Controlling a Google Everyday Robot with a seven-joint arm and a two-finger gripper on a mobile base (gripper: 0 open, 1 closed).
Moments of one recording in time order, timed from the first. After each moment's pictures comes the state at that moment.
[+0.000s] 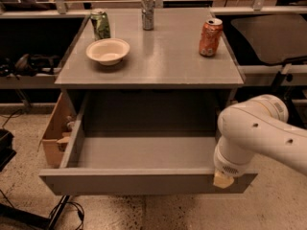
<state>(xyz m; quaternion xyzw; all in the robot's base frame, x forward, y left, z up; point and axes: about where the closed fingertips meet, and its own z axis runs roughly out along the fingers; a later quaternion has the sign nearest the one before) 0.420 -0.201 0.664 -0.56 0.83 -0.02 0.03</state>
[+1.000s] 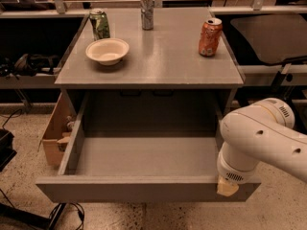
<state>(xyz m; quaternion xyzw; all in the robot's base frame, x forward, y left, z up) 0.395 -0.206 0.669 -0.56 0.83 -0.03 0.01</state>
